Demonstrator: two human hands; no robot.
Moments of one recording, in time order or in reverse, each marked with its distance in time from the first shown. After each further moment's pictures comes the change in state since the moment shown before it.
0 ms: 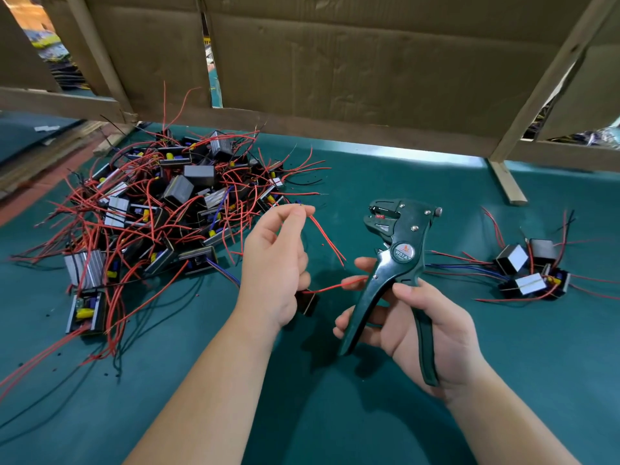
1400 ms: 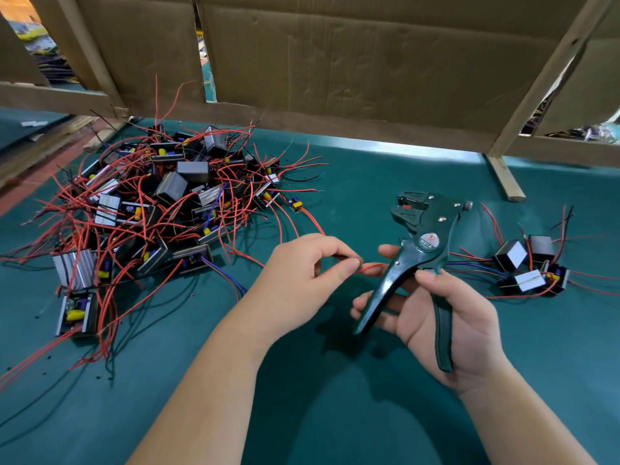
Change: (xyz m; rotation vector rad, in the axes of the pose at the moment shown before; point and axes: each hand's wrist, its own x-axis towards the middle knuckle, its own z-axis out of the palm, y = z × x) left_hand -0.004 -0.005 -0.015 0.917 -0.470 0.388; right_hand 0.001 -0.011 -0.011 0.015 0.054 -0.069
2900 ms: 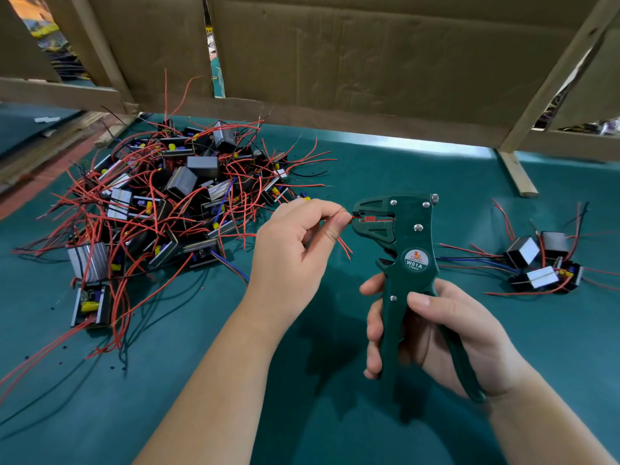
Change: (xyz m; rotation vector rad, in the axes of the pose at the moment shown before) left_hand 0.003 0.005 -0.004 -0.133 0.419 0.211; right_hand -0.014 -0.005 0.004 -0.163 -0.253 0.217
